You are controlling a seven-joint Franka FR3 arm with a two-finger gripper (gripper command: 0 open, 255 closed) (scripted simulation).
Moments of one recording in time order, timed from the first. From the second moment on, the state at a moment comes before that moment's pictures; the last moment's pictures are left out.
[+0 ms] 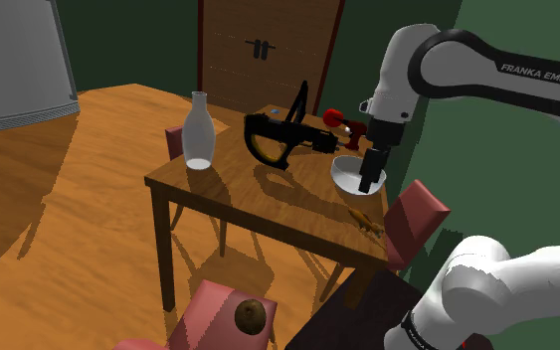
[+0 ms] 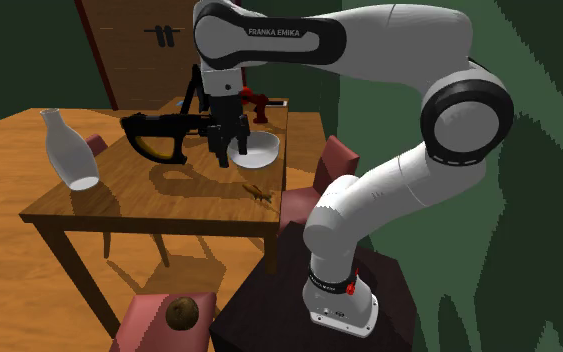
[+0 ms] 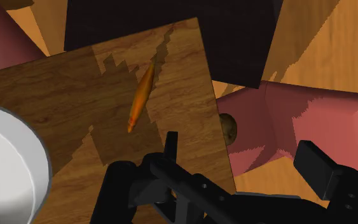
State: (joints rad) arm 0.02 -0.78 0.00 -2.36 0.11 1.45 -0.12
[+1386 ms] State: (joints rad) arm -0.15 -0.88 -0.08 -2.81 0.03 1.87 -0.03
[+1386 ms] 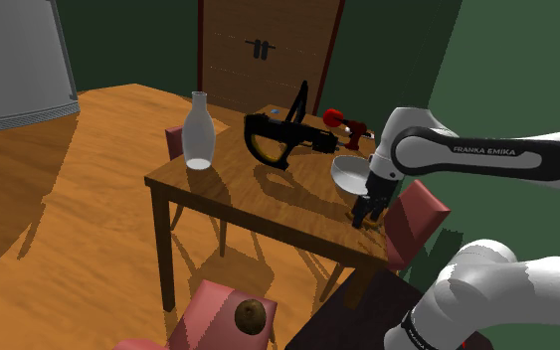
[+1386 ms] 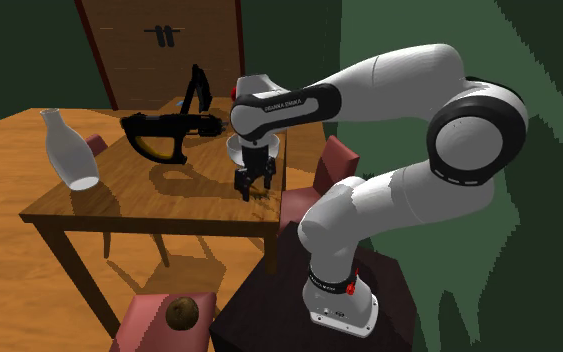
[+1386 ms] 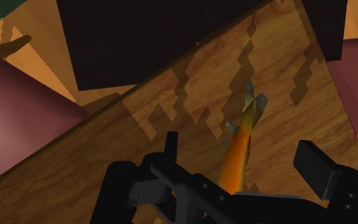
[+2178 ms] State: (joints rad) arm -0.15 -0.88 -0.08 -2.82 0.03 1.87 -0.04
